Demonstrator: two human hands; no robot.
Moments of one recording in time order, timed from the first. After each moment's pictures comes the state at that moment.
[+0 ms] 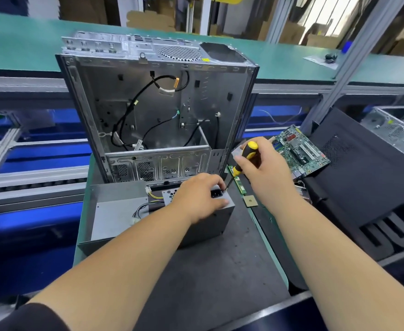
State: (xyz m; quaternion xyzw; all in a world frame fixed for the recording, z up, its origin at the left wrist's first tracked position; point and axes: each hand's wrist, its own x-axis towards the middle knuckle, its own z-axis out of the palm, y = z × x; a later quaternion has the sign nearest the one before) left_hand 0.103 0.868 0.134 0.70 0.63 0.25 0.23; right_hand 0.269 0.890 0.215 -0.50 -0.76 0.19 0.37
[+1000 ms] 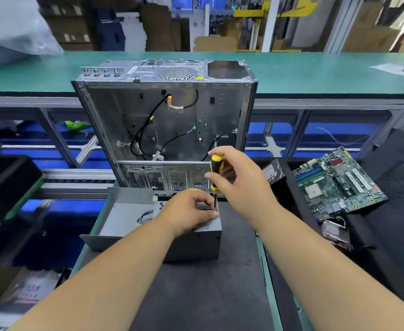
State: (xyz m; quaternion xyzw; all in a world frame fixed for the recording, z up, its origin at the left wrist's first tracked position) left_hand 0.131 0.871 0.145 0.51 0.69 0.38 0.33; right_hand 0.276 0.941 0.212 -0.27 -0.85 0.28 0.36
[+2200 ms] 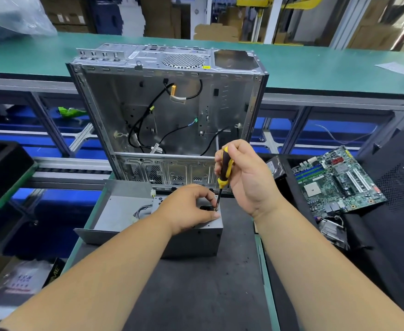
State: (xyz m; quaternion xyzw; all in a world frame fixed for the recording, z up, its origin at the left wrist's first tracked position) left_hand 0.120 0.872 0.139 0.55 0.70 0.34 0.29; right_hand 0.258 0.953 0.207 -0.21 -0.54 0.72 0.38
